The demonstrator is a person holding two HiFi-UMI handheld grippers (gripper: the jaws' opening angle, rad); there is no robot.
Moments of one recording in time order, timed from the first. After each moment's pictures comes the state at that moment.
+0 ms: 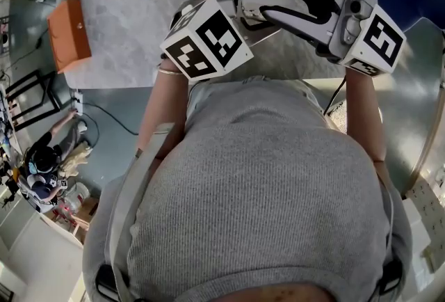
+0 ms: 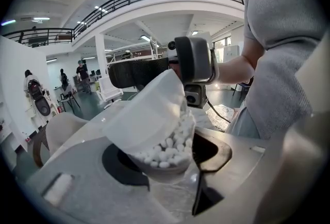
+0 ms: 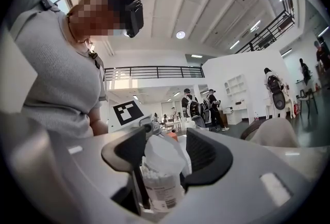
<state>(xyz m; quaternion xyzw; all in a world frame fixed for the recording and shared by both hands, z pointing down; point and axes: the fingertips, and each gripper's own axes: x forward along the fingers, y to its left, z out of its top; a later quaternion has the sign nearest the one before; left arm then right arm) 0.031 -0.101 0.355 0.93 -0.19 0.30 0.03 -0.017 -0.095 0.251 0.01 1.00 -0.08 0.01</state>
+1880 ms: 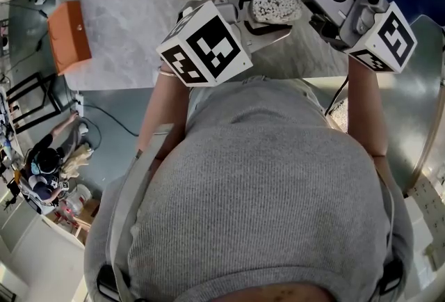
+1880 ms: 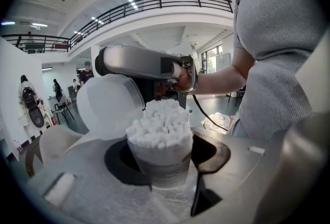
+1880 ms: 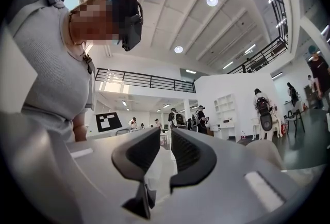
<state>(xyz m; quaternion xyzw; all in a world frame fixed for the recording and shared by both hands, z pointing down) 0.049 -0.092 0.326 0.96 -0.17 0.24 0.00 0.001 -0.132 0.221 -0.07 0.99 -0.02 0.07</state>
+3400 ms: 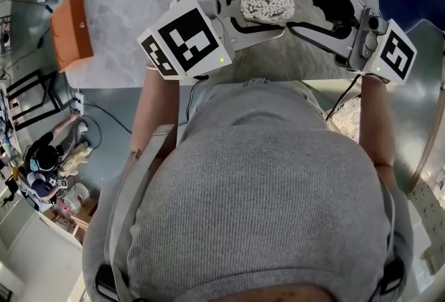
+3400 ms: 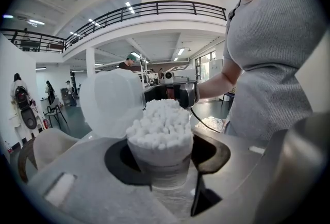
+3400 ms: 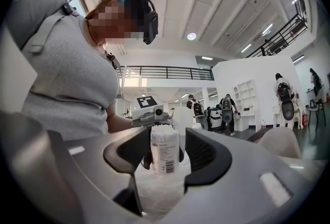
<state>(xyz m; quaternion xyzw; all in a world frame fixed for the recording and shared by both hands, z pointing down) 0.028 -0.089 0.320 0.97 -0.13 0.21 -0.01 0.015 -0.080 0.266 0.05 1.00 -0.03 0.02</state>
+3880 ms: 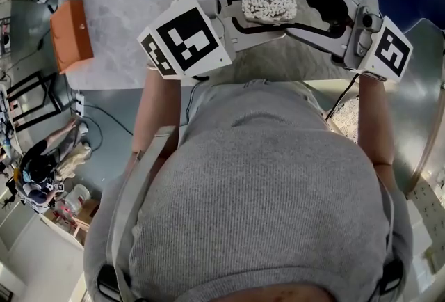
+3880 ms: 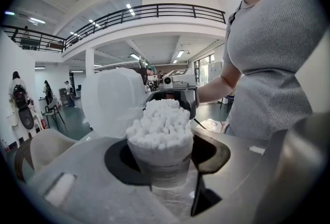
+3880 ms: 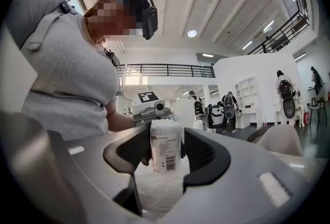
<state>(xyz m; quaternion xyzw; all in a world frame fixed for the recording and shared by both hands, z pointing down) 0.037 -0.089 0.309 0.97 -0.12 0.19 0.00 0.016 -0.080 0.274 0.06 1.00 -0.02 -0.01</state>
